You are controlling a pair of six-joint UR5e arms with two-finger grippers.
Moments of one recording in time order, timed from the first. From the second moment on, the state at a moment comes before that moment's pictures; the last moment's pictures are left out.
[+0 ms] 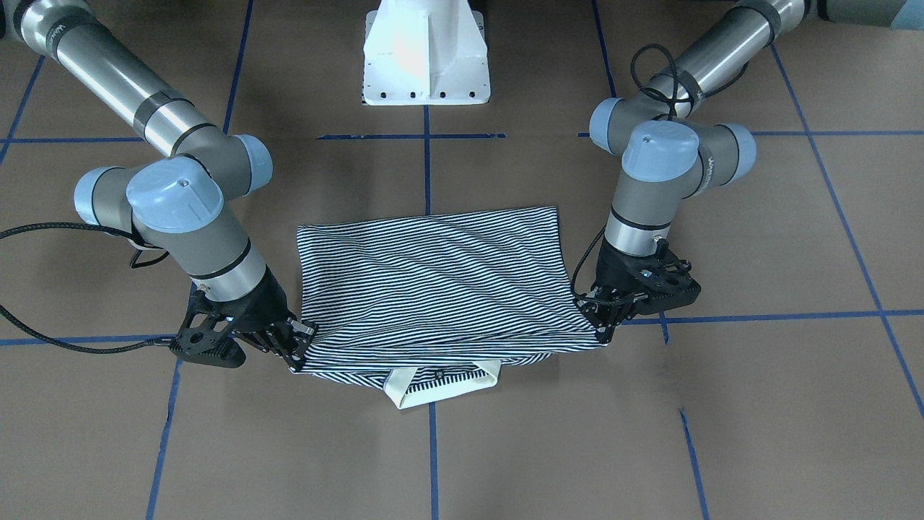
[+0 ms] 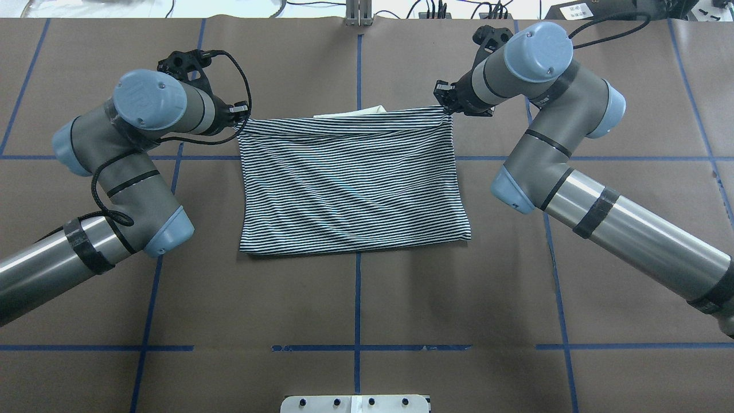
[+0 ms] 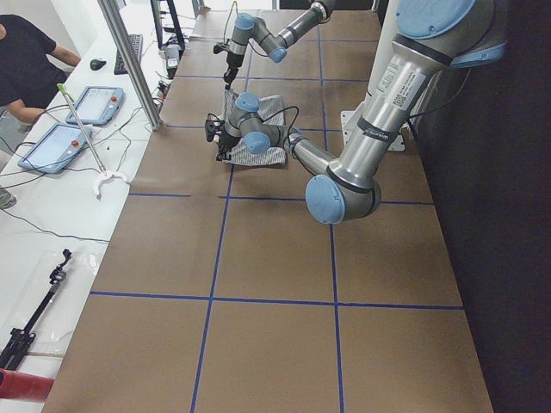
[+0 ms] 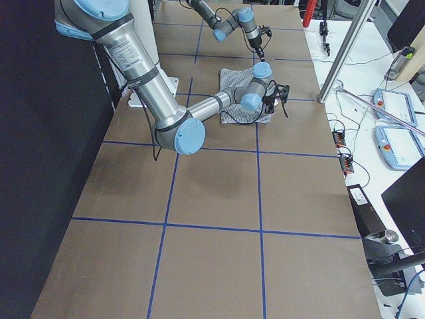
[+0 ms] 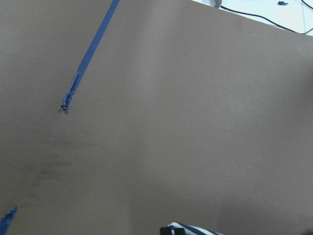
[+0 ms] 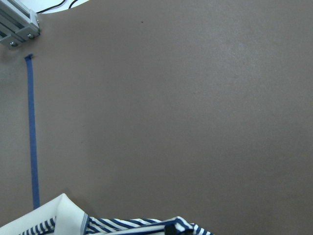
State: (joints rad) left arm -0.75 -2.12 -1.46 -2.07 -1.67 -1.36; right arm 0.81 -0.91 1.31 -0.98 1.90 1.38
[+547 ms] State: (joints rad) left arm -0.75 -2.14 -1.47 -2.07 -1.67 -1.36; right arm 0.81 -0.89 1.30 -0.98 1.90 1.37
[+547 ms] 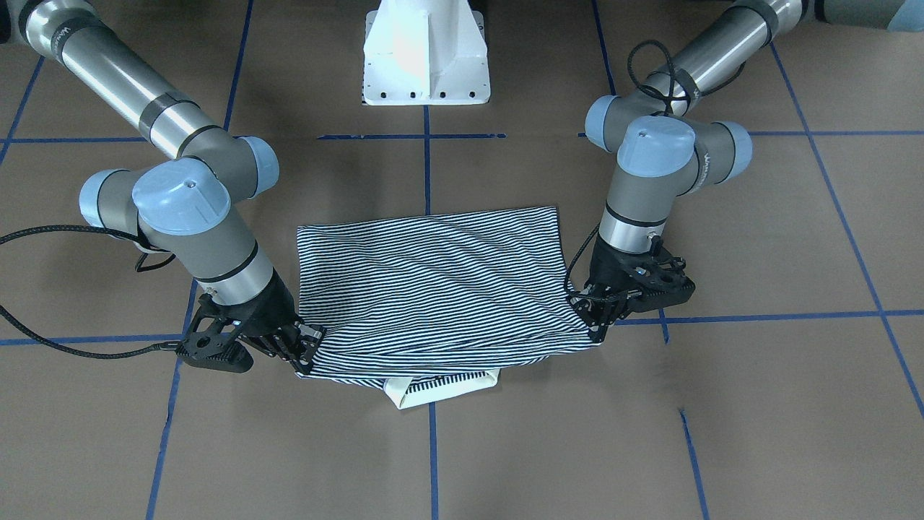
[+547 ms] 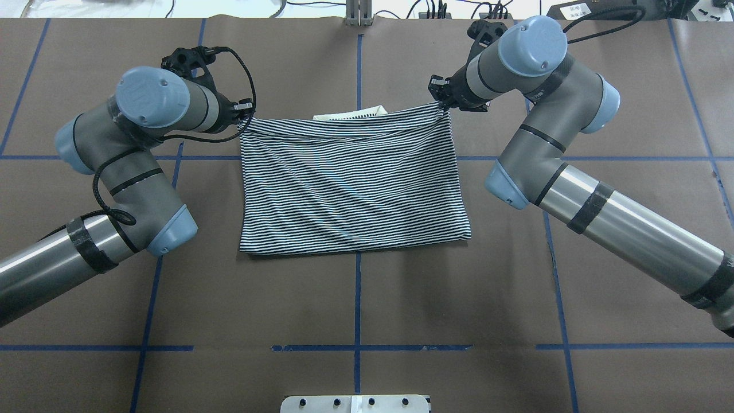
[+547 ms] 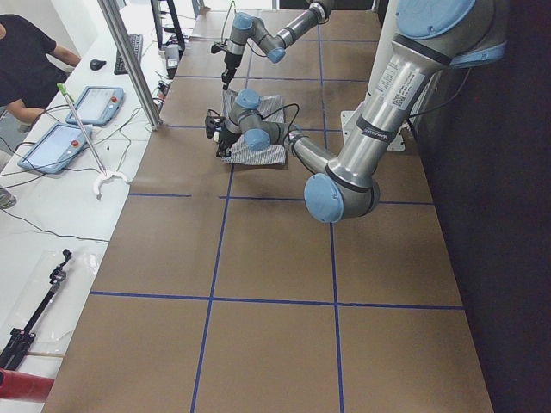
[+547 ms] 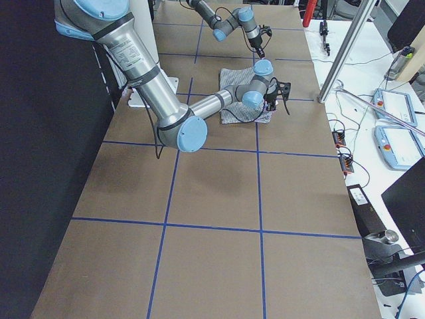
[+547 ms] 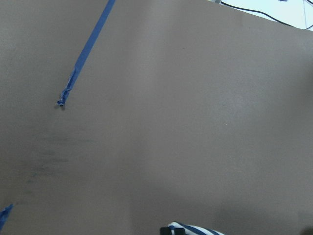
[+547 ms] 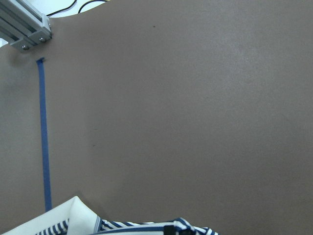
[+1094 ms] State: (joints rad) left arm -0.75 -2.15 -1.47 -2.05 -1.69 -1.30; right arm 0.82 -0.91 1.32 -0.98 1.93 1.31
